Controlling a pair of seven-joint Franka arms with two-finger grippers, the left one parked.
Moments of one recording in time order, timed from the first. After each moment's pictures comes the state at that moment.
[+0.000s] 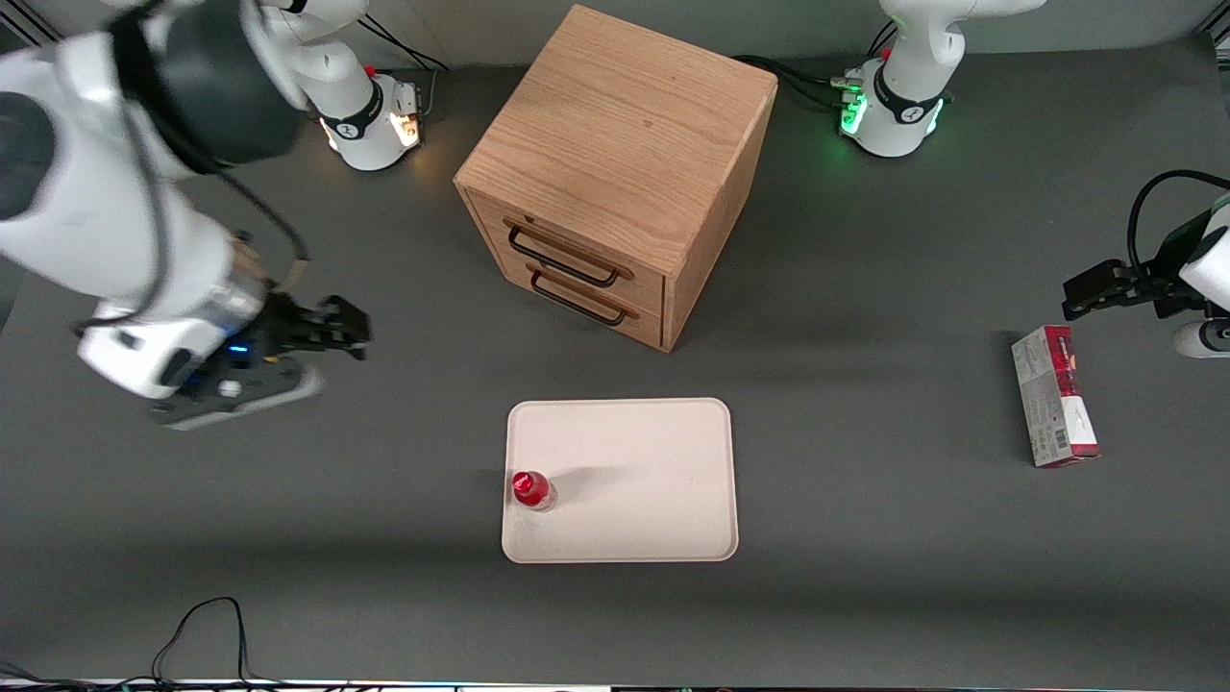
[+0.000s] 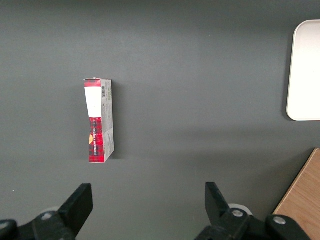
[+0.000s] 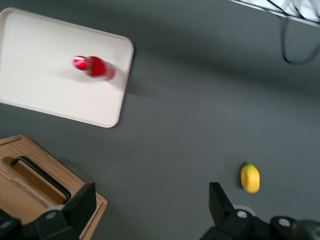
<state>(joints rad) 0.29 0.36 -0.05 -1.12 0.01 1.48 0.05</state>
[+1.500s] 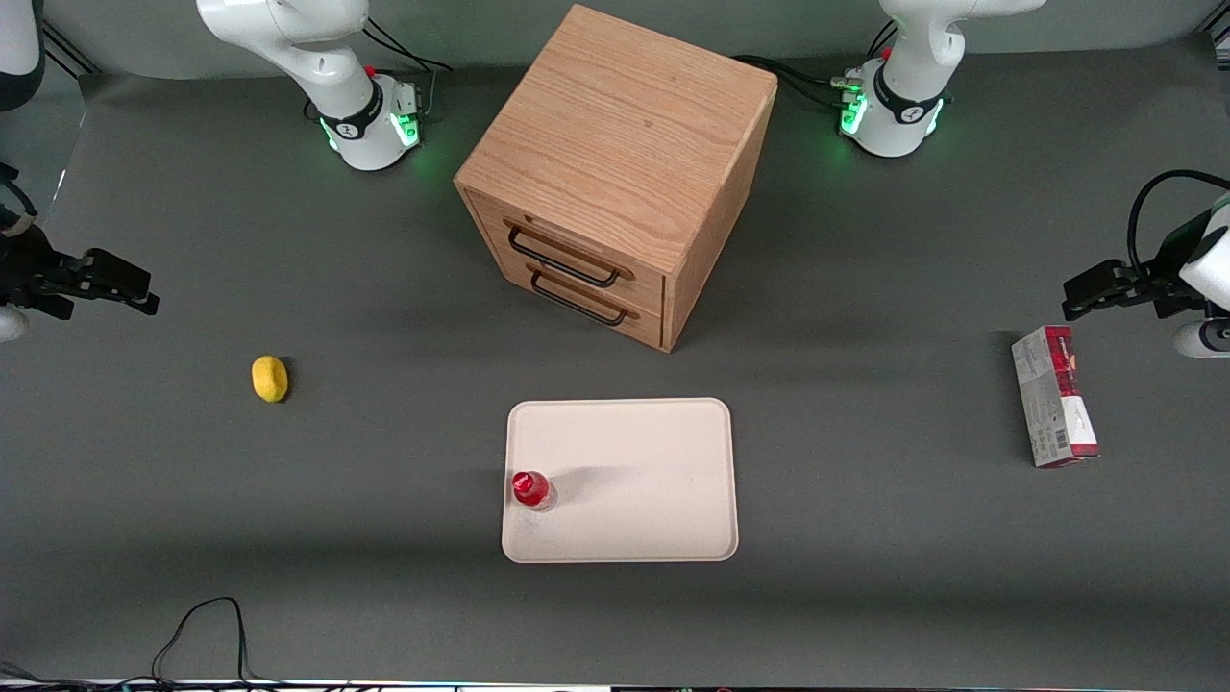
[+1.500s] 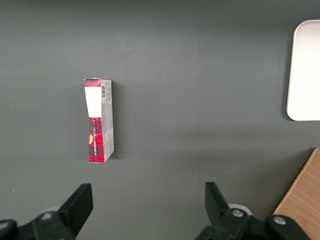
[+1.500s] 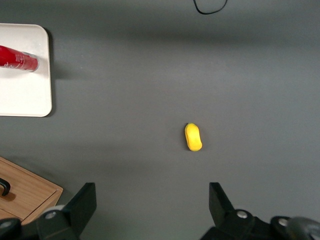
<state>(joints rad) 0.05 0.08 -0.08 -1.48 -0.02 1.55 -0.05</state>
